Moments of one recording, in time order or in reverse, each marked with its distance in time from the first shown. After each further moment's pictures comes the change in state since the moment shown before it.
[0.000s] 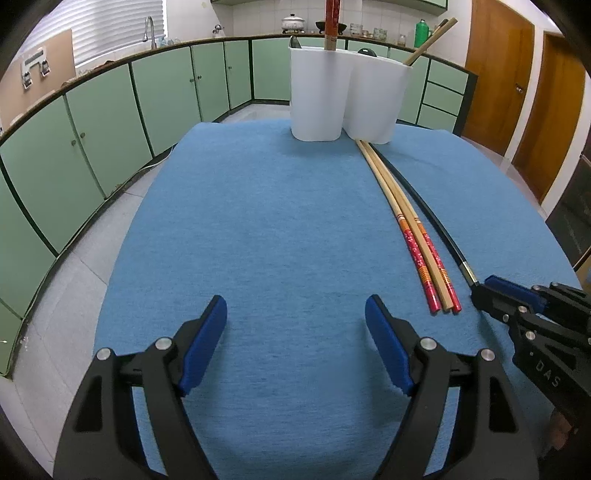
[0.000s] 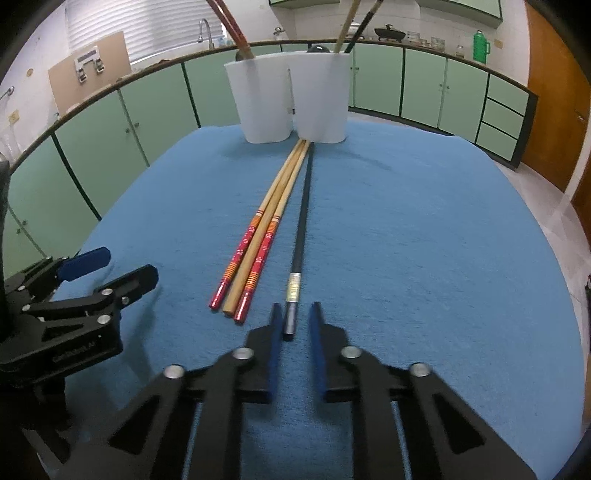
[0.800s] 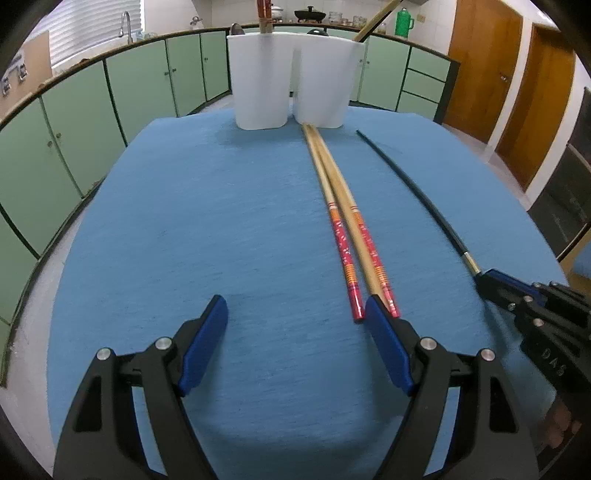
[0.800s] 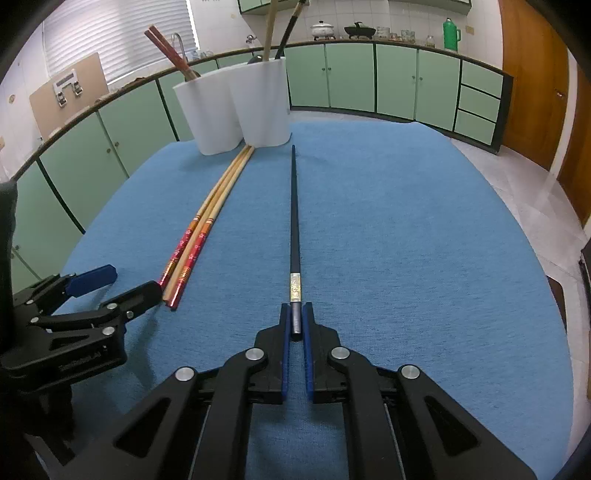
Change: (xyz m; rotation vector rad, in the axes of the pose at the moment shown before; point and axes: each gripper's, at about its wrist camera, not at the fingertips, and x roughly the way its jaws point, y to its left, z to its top) left arm 0.014 -0.050 0.001 0.031 0.044 -0.054; right arm -0.017 -0.054 -0.011 0.093 -0.021 -0.034
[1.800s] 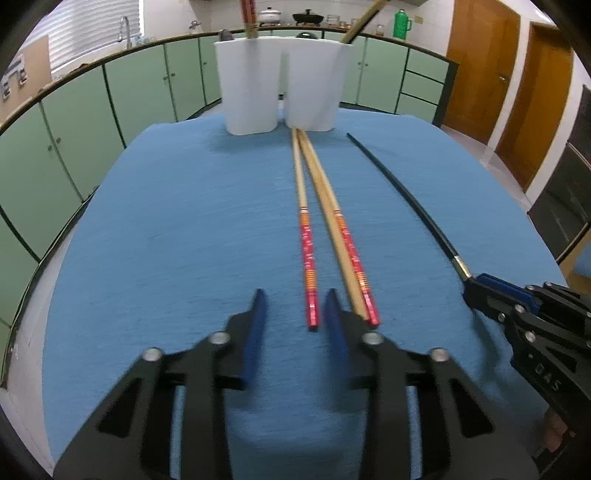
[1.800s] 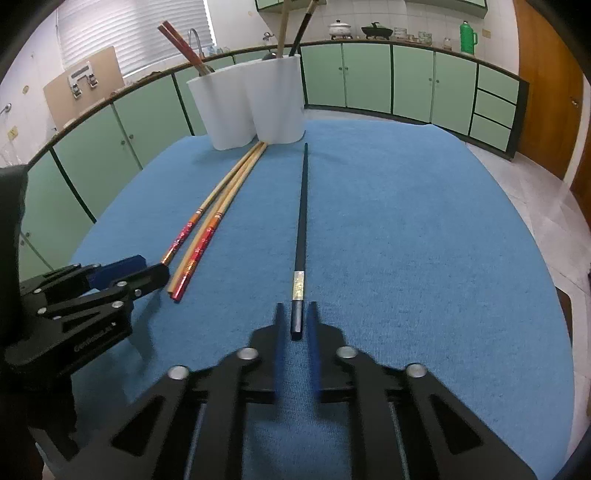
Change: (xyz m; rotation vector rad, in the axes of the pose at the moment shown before) left arm -0.002 -0.016 -0.001 0.008 -0.019 -0.007; right arm 0.001 -0.003 0.000 -0.047 0.008 0.048
